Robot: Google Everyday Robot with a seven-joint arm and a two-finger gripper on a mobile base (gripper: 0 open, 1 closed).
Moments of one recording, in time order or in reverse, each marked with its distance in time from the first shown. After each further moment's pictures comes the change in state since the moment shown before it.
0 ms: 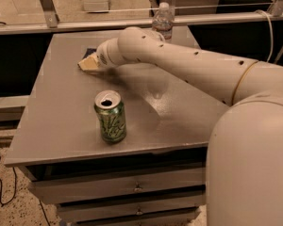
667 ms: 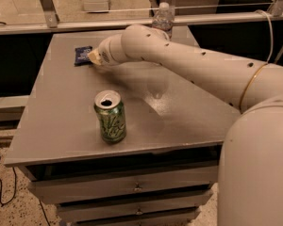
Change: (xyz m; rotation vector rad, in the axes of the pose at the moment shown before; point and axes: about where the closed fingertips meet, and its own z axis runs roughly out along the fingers) arm -0.014 -0.002 -0.016 0.008 -0.043 -0.065
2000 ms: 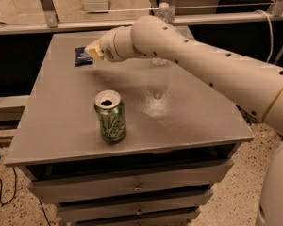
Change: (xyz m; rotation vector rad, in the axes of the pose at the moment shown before) arm -0.026 0.023 -0.047 -0.064 -0.076 -0.130
